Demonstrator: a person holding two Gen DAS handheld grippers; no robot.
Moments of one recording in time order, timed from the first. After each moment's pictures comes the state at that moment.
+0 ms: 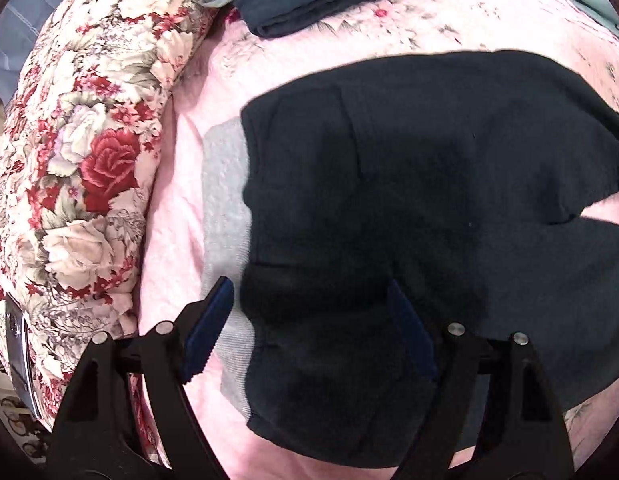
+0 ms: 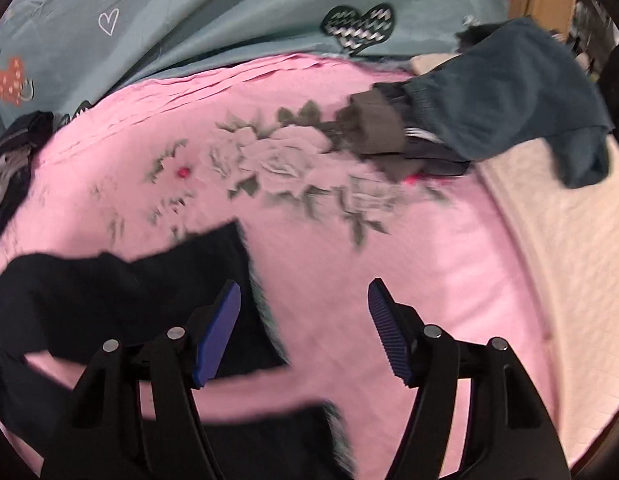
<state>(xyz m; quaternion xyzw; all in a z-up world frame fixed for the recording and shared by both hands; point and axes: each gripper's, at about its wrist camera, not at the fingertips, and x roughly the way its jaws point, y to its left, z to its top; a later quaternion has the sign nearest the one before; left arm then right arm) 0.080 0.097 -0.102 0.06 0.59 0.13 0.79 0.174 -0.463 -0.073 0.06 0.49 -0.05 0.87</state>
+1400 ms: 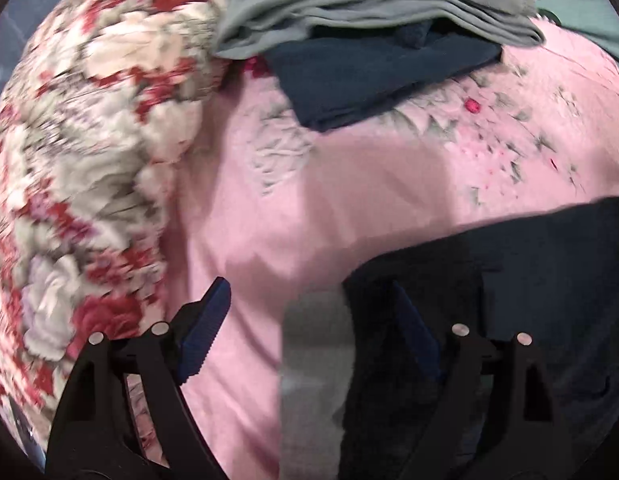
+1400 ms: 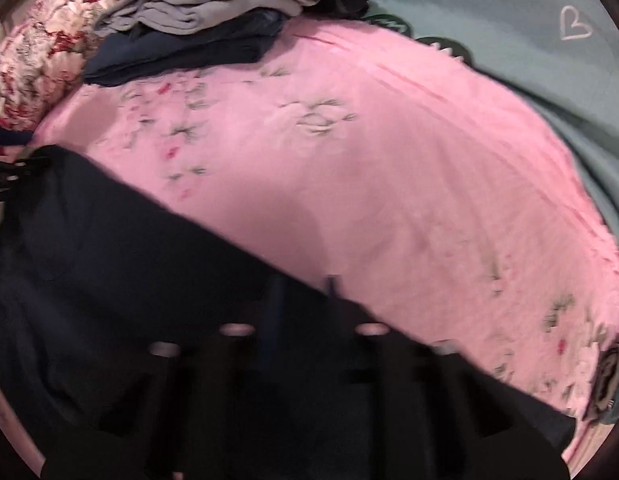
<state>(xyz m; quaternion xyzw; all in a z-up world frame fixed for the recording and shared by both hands) 0.209 0.164 -0.106 0.05 0.56 0.12 0.82 0.253 -0.128 -0.111 -0.19 0.51 0.26 0.80</state>
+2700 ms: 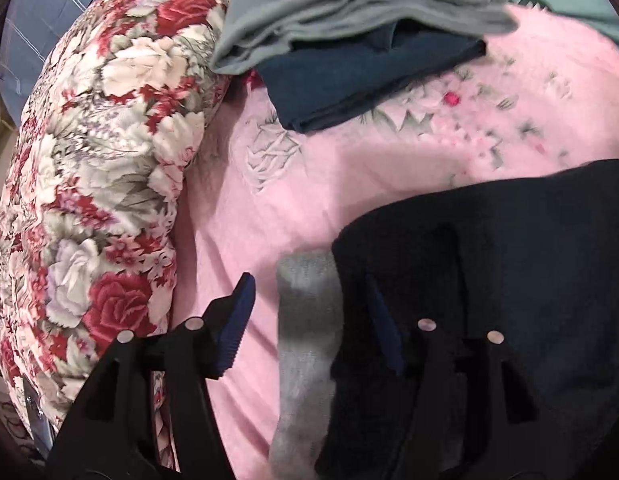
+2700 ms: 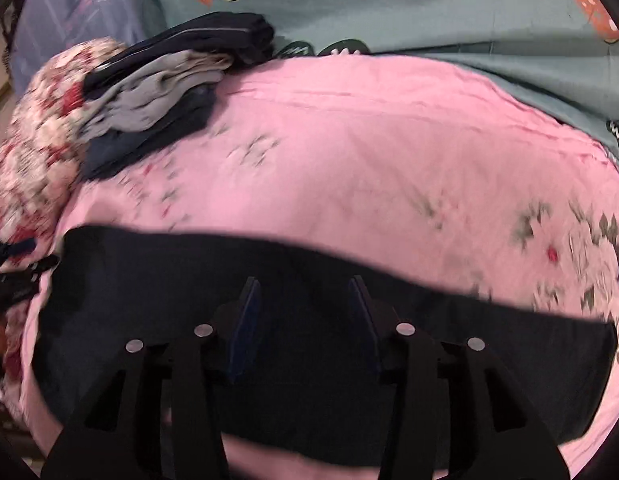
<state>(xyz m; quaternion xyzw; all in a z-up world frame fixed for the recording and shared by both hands) 0.188 0.128 -0.095 0.08 0.54 0.16 0.82 0.205 -0.216 -0.055 -0.02 0.50 0.22 0.84</state>
